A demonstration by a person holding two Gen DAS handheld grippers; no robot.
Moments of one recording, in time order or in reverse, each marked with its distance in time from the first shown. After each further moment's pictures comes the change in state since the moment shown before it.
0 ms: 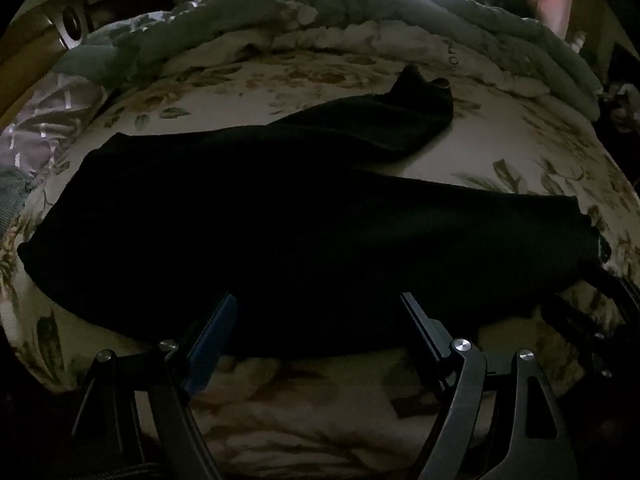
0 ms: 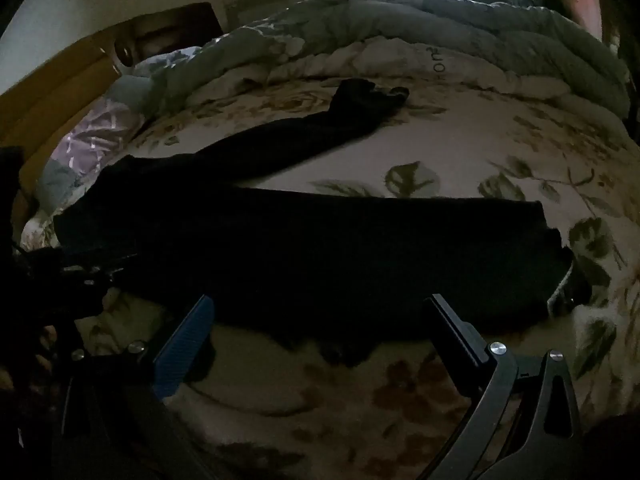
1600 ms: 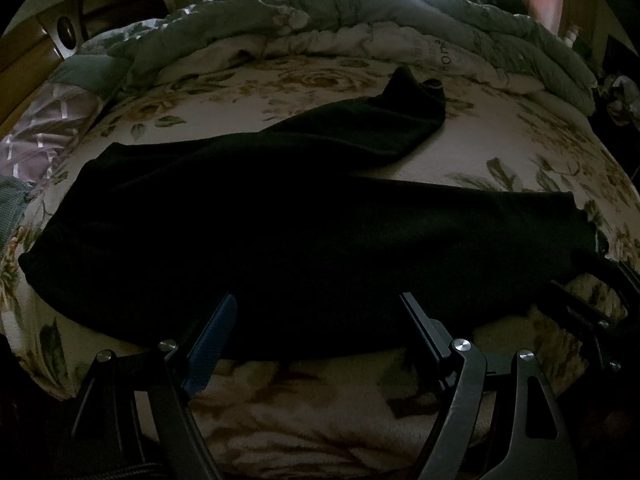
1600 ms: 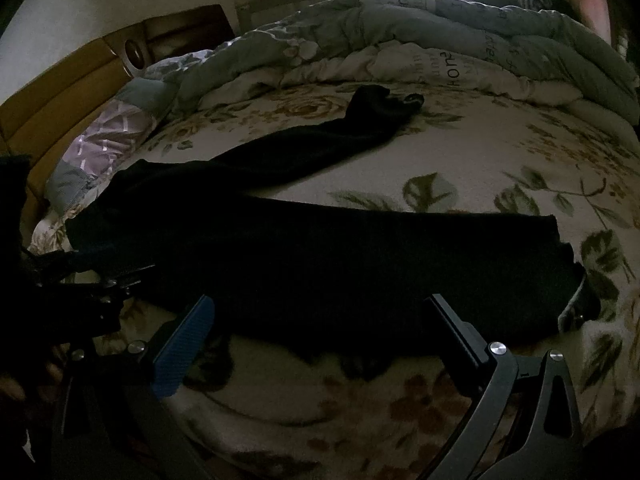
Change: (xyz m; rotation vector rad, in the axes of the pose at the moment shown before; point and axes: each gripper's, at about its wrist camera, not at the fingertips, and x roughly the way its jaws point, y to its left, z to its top) left arm -0.005 -0.017 -0.001 0.016 -0.014 0.025; right arm -0.005 0.013 0.002 -0.006 -0.018 0.020
